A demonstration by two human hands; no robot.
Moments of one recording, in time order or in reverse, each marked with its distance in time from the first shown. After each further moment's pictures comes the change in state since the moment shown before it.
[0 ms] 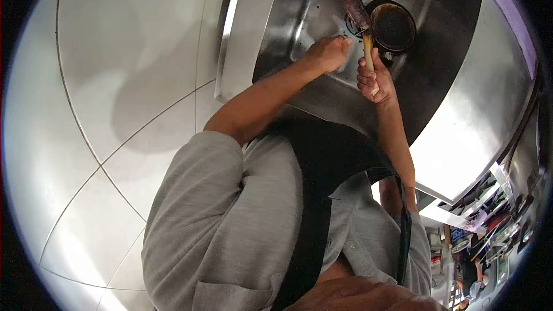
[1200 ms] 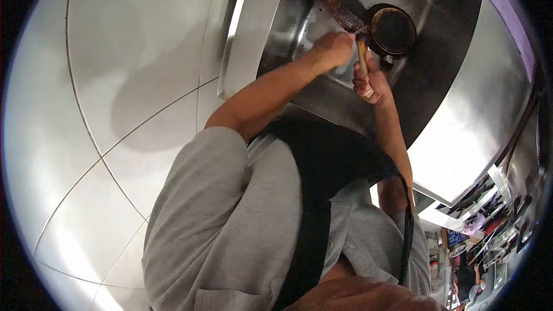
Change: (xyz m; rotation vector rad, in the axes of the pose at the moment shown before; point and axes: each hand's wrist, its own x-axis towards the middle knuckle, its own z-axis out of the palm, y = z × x) left_hand 0.015 0.006 -0.005 0.158 -0.020 0.028; right_hand 0.003 0.009 0.006 -0.153 0.169 0.077
